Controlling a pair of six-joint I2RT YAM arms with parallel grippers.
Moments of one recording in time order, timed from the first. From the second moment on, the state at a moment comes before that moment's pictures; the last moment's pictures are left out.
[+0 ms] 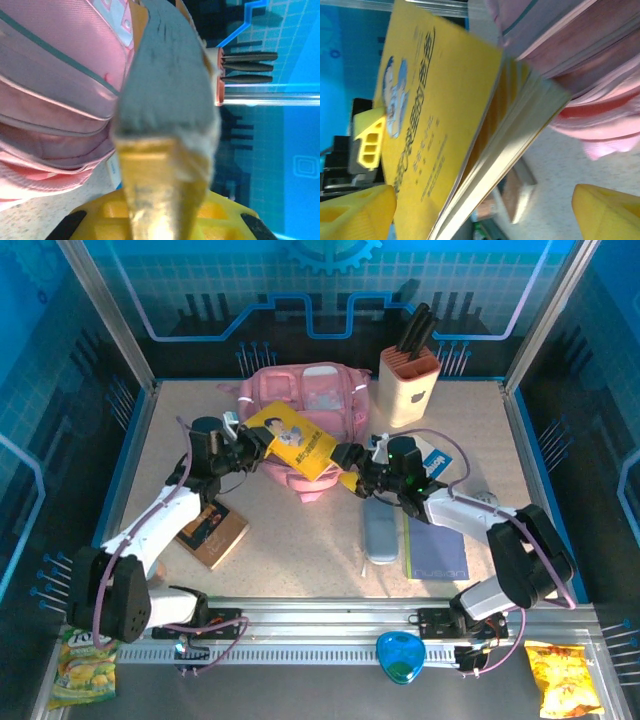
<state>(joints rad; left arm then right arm) -0.19 1.30 0.83 0.11 0.46 -1.28 0.51 1.50 0.75 0.41 -0.53 1.32</state>
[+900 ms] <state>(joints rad) -0.19 1.35 0.83 0.18 0.46 -1.33 0.52 1.69 0.75 0.86 -0.52 1.57</state>
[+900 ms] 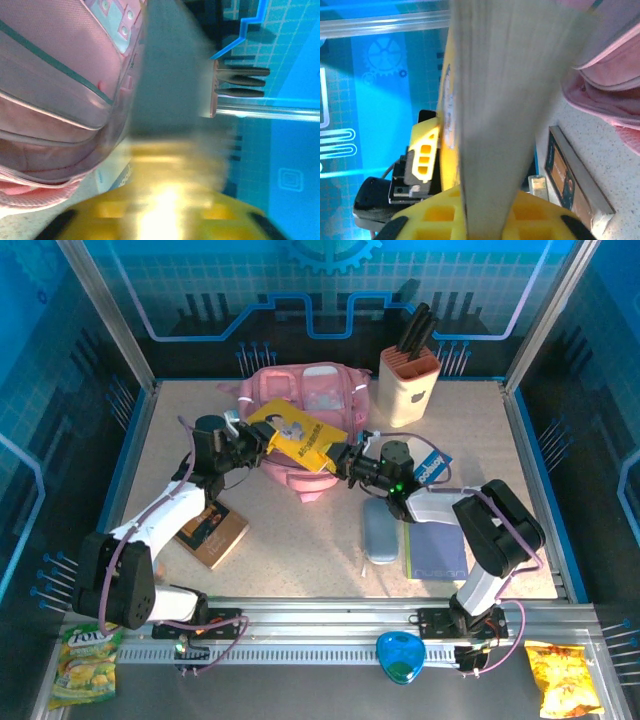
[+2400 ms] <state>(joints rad) -0.42 2.10 1.78 -0.86 -0.06 0.31 0.19 1.02 0.68 -0.23 -0.29 0.95</state>
